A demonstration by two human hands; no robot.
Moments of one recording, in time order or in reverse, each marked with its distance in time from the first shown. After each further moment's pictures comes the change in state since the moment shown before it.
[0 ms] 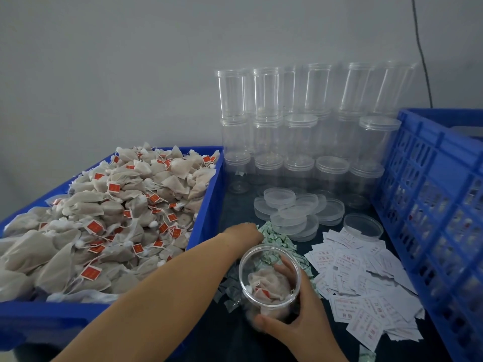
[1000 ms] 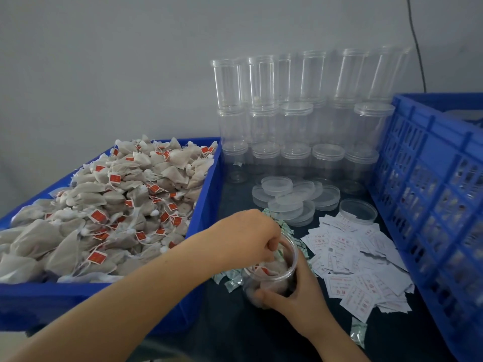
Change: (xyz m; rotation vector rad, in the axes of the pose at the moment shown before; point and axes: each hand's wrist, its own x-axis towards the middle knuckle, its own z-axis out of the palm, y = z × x) left_hand -0.134 0.052 -0.056 -0.231 0.263 0.153; right_hand 0.004 0.002 -0.003 0.146 -0.045 0.040
